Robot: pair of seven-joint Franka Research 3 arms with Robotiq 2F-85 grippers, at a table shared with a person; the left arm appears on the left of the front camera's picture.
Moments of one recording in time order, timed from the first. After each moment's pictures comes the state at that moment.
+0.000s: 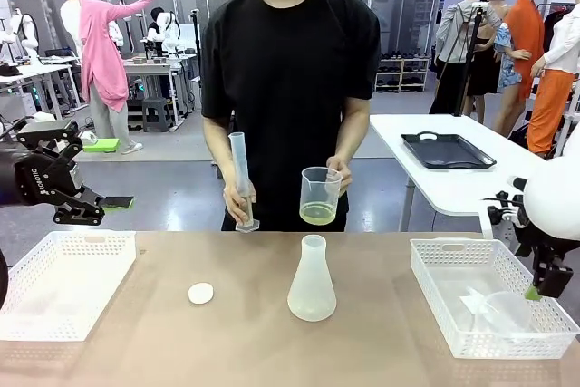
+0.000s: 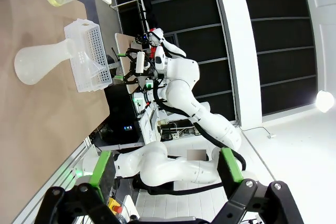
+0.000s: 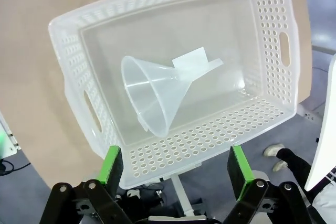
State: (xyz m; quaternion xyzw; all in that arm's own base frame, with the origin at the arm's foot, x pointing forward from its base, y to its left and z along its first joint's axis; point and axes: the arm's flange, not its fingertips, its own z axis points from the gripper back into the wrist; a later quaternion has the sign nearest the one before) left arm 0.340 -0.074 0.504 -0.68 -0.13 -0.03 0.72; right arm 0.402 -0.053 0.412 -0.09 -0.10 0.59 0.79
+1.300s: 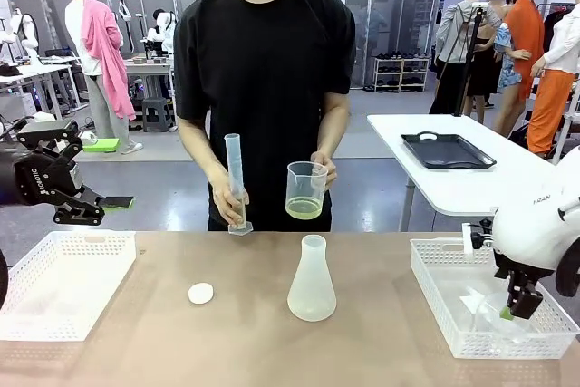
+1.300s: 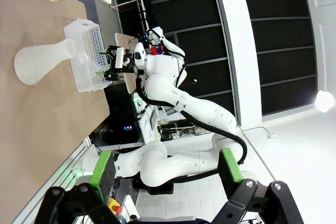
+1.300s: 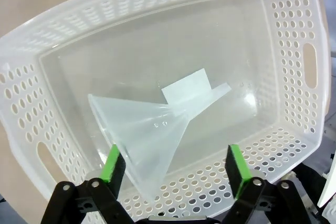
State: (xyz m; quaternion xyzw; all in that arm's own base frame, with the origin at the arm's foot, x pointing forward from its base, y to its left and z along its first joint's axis) left arm 0.340 -0.074 0.505 -0.68 -0.13 -0.04 0.72; right arm 0.432 -0.055 0.338 -0.07 -0.13 0.58 0.80
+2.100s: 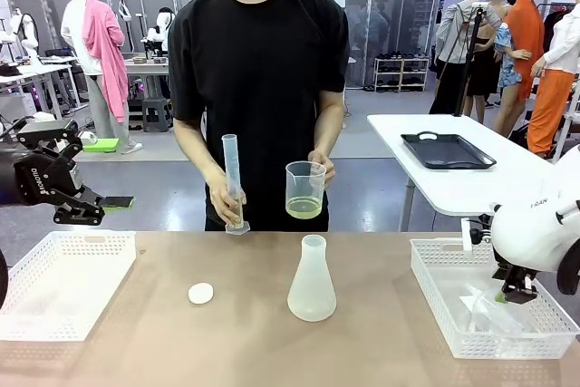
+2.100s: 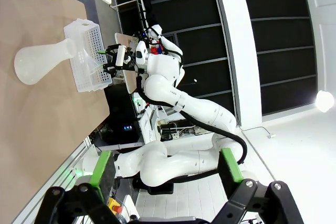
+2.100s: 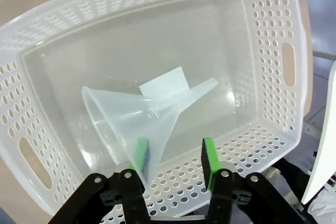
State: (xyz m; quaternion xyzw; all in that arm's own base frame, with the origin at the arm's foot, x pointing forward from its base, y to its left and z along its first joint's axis) left arm 0.340 -0.074 0.505 -0.68 -0.13 -0.04 0.72; right arm 0.439 -0.057 0.346 -0.10 -0.14 0.59 0.79
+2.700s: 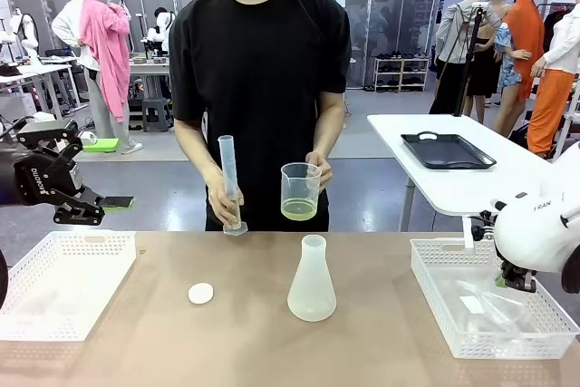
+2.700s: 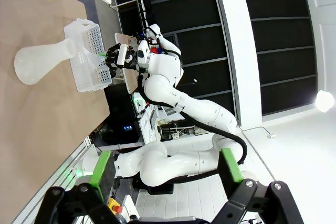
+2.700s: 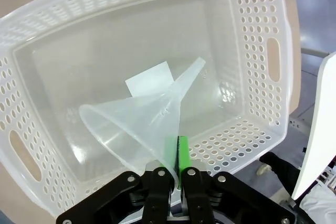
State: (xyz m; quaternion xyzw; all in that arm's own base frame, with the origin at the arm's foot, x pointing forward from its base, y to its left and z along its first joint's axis) left arm 0.340 -0.074 0.505 -0.68 -0.13 -0.04 0.72; right arm 0.442 -0.058 0.356 -0.12 -0.15 0.59 0.78
